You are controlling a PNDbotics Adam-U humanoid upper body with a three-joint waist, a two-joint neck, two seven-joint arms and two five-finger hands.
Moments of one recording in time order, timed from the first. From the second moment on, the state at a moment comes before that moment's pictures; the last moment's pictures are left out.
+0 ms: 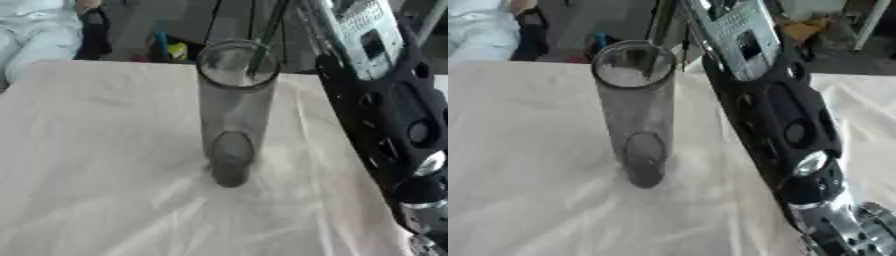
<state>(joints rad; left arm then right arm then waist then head) -0.54 0.40 0.05 -1.99 0.04 -0.26 0.22 -1.33 -0.27 0.16 -1.40 0.01 0.21 -0.78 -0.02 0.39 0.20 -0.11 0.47</state>
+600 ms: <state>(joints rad) -0.55 0.40 0.05 -1.99 0.04 -0.26 0.22 -1.32 -0.27 0.16 -1.34 0.02 0.19 -0.79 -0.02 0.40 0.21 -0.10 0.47</state>
